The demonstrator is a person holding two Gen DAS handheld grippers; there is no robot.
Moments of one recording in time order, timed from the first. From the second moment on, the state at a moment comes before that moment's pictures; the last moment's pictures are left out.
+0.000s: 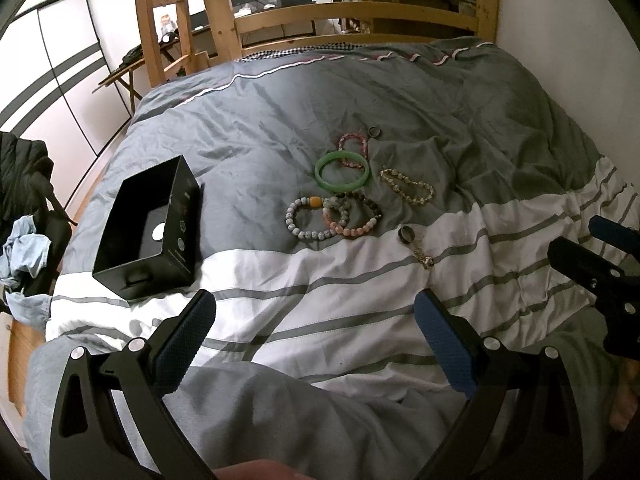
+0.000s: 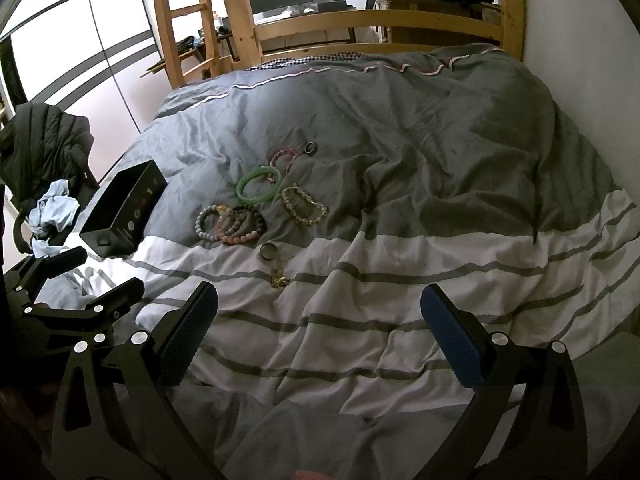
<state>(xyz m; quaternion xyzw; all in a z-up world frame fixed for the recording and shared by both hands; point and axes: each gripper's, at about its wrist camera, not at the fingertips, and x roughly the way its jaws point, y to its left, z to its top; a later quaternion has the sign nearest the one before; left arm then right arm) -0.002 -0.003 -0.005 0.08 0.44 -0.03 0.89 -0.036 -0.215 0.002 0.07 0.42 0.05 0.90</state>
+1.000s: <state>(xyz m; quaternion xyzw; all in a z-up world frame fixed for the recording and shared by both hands) -0.002 -0.004 -0.005 0.08 0.44 -0.03 0.89 -0.036 -0.216 0.001 0.07 0.42 0.05 0.90</state>
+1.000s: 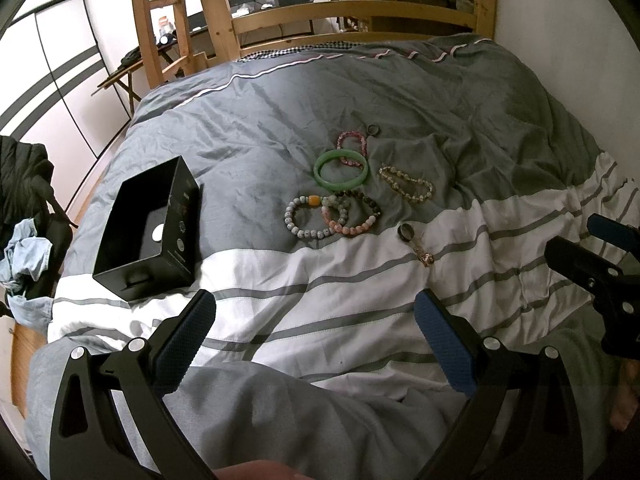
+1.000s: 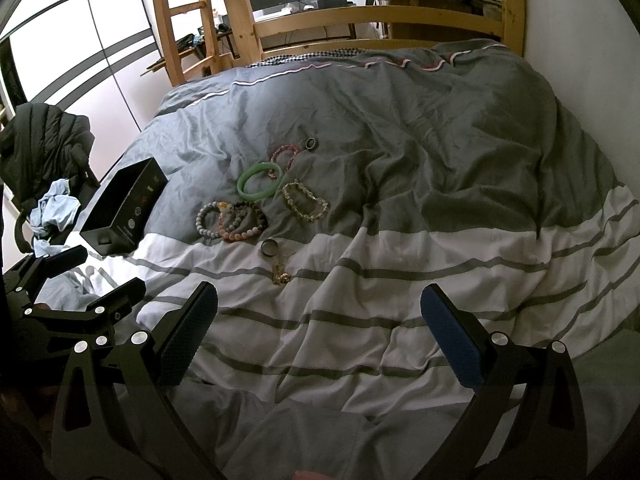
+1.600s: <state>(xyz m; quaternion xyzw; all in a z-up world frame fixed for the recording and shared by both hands) -0.004 -0.006 -0.008 0.09 0.45 -0.04 0.89 -0.036 -0.216 0.000 0.07 0.43 0.05 0.90</state>
